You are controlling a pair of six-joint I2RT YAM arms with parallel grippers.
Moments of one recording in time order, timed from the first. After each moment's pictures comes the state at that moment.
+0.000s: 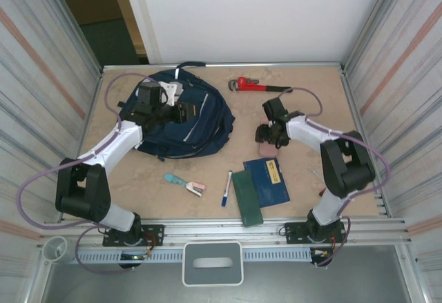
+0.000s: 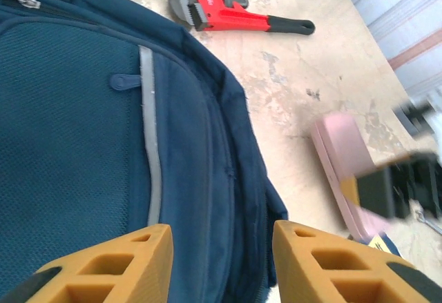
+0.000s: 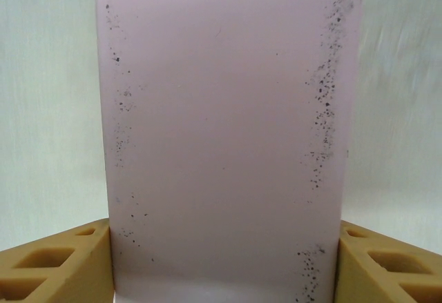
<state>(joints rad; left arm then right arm) -0.28 1.47 1.05 -0.22 0.45 -0.25 0.38 1.74 1.10 -0.54 0.06 0.48</state>
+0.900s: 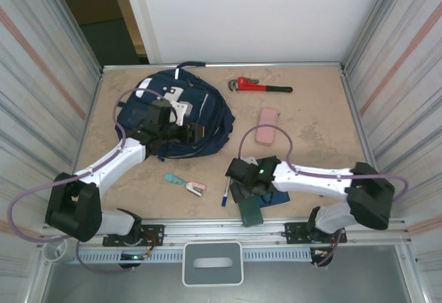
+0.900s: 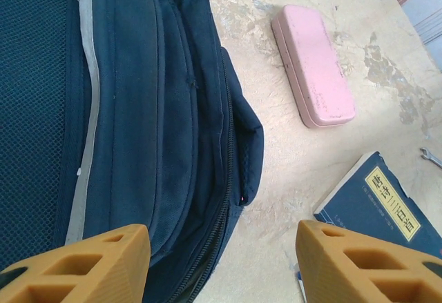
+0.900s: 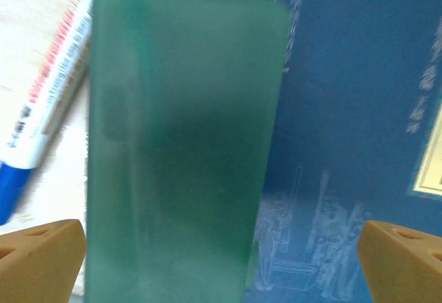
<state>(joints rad) -0.42 1.34 0.87 -0.23 0.35 -0.25 1.13 1.43 0.84 -0.83 0.21 0.78</state>
